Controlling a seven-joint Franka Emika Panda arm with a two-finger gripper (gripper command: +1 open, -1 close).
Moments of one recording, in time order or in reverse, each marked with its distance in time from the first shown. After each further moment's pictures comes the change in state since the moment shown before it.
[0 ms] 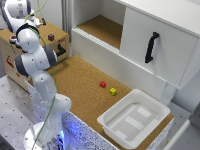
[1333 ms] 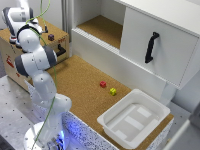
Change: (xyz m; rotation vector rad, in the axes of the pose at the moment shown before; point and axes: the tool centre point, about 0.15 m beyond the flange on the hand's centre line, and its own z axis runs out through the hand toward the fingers) arm -0.002 0.016 0.021 -0.061 0.013 0.025
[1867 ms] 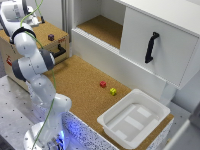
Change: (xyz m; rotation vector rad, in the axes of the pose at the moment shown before) arm -0.002 -0.003 -0.075 -0.093 0.125 -0.024
